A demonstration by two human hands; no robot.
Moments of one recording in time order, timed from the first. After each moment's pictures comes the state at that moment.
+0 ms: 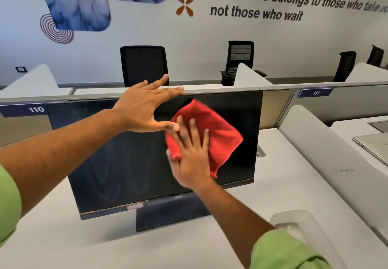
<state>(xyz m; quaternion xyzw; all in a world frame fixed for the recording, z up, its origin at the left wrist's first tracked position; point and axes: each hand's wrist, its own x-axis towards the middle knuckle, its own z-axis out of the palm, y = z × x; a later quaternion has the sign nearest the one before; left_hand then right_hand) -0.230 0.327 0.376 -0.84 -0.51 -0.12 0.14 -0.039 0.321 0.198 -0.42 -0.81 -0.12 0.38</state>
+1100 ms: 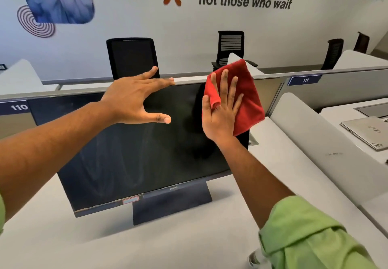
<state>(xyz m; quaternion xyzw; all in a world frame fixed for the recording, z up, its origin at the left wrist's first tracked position) -0.229 0.331 0.374 -0.83 -0.53 -0.12 0.15 0.027 0.389 0.268 -0.56 -0.69 -0.06 0.45</state>
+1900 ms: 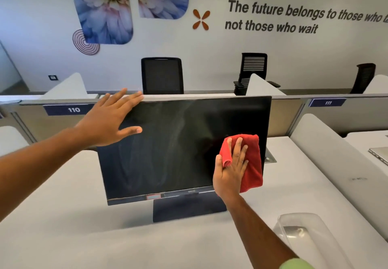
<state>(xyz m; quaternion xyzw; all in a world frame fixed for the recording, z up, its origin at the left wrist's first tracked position) -0.340 0.234 0.362 -0.78 -0.60 -0.11 0.15 0.016 0.282 0.166 -0.61 -0.64 0.08 0.45</state>
